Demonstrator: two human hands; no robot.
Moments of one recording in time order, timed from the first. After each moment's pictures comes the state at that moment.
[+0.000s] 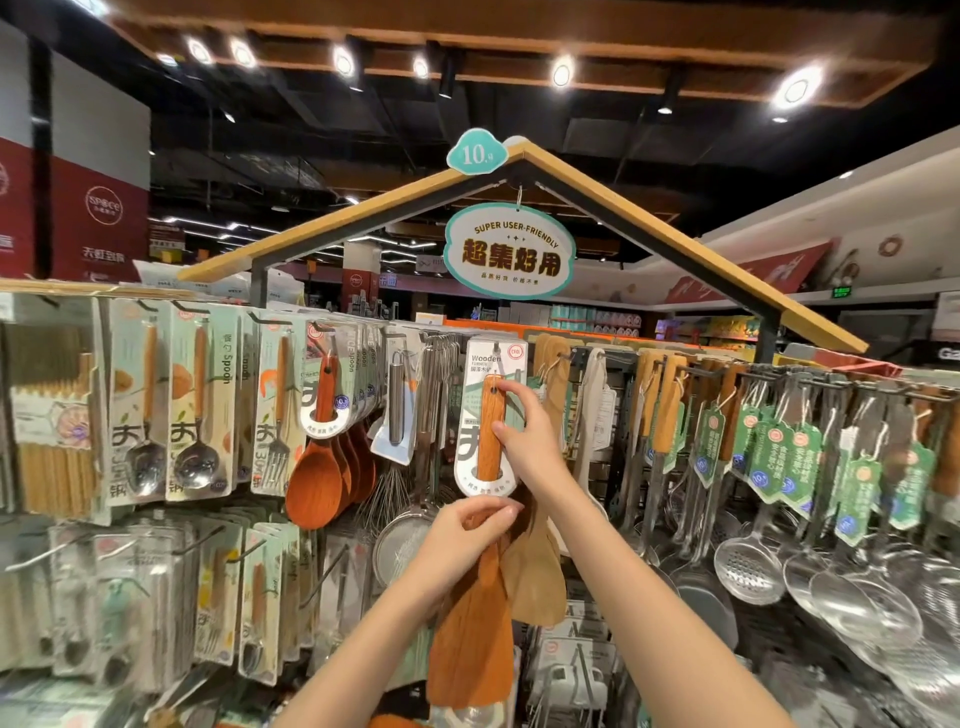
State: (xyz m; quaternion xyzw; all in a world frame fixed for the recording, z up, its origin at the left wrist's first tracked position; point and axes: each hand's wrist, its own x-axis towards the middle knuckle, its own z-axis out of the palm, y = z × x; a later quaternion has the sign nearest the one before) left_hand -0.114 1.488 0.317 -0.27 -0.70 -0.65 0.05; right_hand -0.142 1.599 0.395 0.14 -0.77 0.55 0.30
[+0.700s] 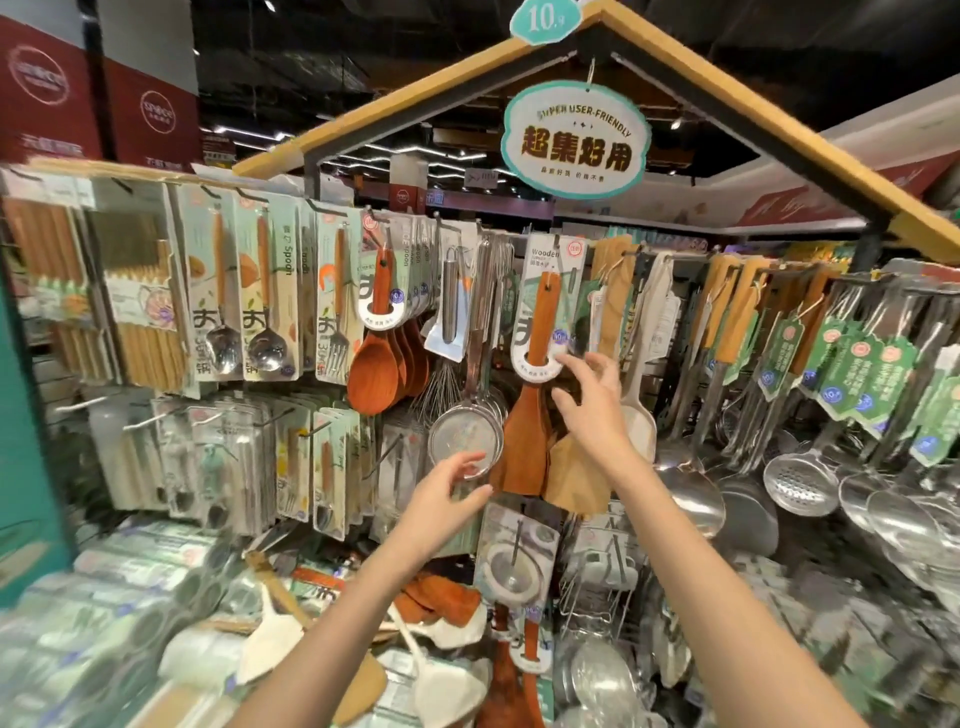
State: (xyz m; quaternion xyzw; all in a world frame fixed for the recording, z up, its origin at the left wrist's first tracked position) left_hand -0.091 1.433 0.241 -0.18 -0.82 -0.53 0.11; right_hand -0.133 1.617 0.328 0.07 -0.88 0.37 0.31
